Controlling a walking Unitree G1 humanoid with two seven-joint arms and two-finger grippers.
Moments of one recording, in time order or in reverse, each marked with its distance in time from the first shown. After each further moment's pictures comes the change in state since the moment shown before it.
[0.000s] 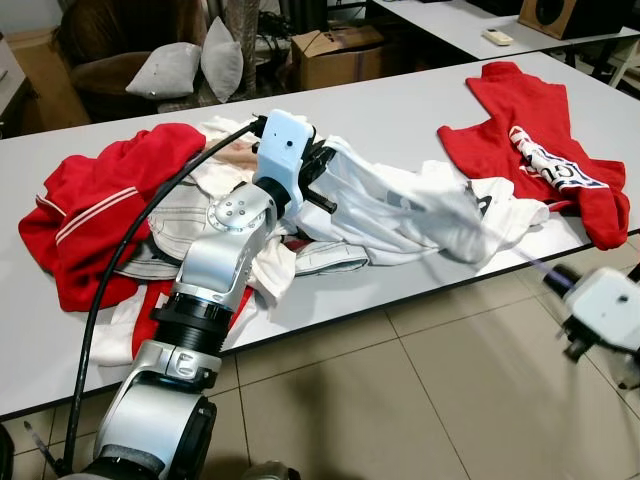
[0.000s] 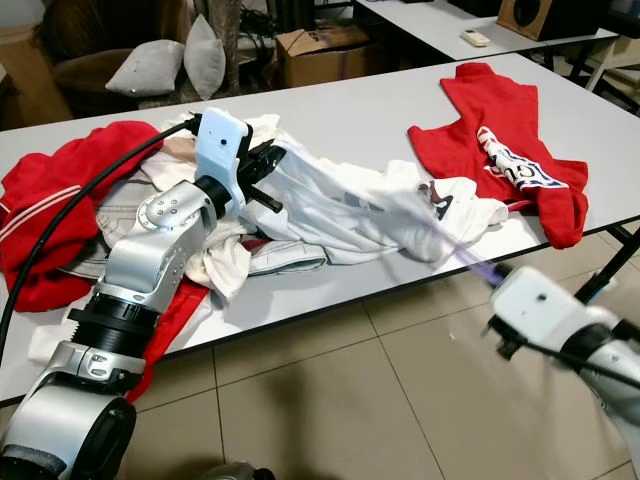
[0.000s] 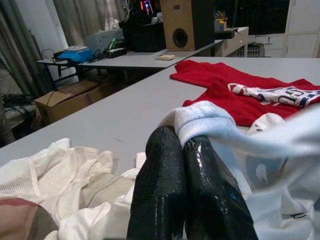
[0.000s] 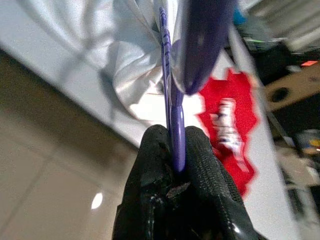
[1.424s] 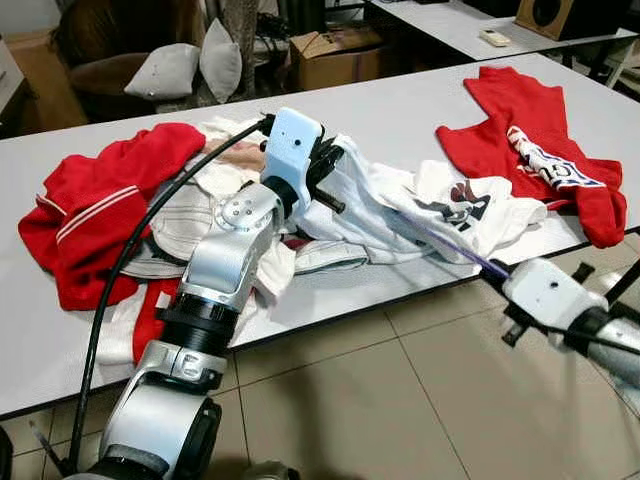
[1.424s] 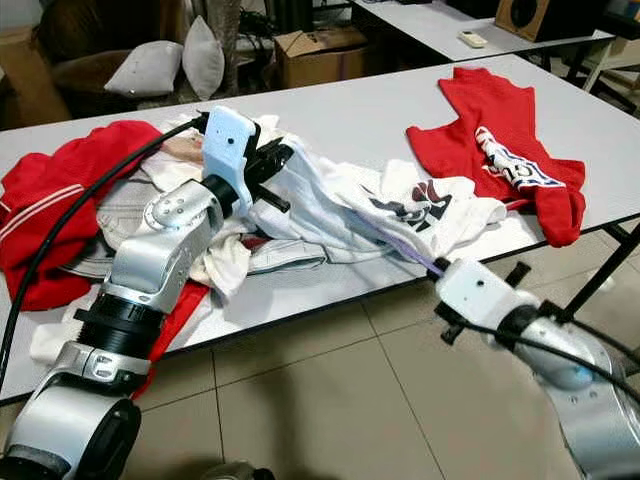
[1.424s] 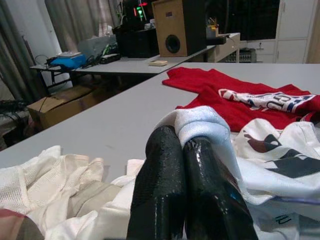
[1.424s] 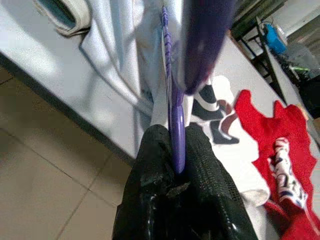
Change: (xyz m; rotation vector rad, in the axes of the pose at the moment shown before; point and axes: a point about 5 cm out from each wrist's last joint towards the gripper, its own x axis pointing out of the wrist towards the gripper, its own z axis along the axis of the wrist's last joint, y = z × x) left arm 0.002 -0.008 0.006 -0.001 -0.024 -0.024; right arm 0.042 0.031 0.020 0.072 -0.149 0.162
